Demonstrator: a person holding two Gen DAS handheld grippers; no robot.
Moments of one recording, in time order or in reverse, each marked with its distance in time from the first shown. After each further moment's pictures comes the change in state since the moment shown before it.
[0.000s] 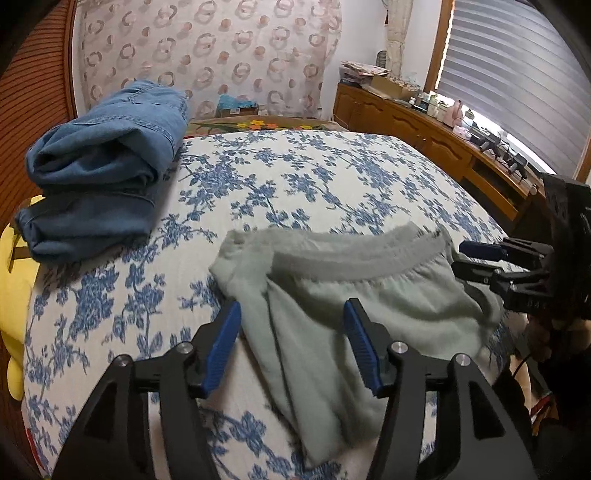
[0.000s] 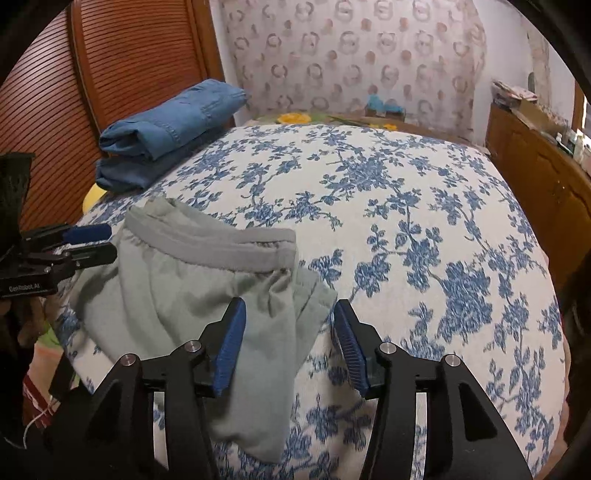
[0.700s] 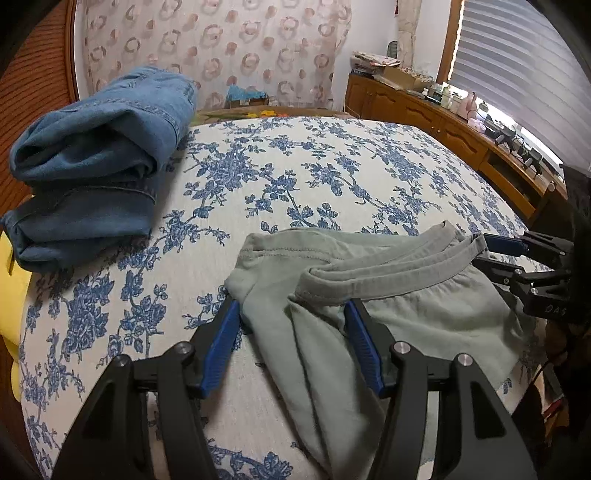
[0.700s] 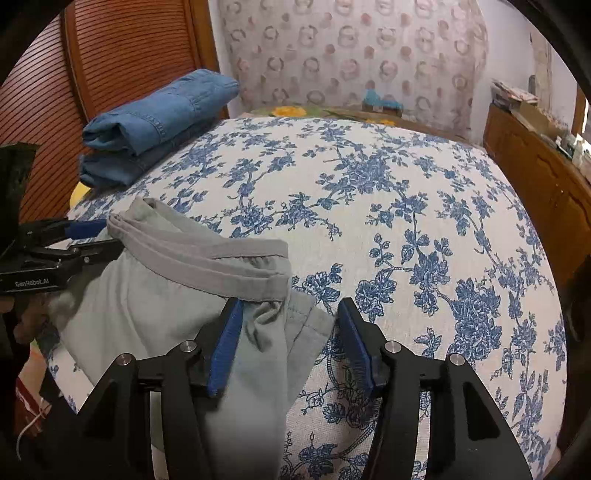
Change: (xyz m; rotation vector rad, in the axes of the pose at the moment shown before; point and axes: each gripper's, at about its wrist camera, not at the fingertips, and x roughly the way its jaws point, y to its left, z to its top) left arm 0.029 0.011 0.003 0.005 0.026 0.045; right arm 0.021 0.000 0.010 -0.021 0.028 -0.042
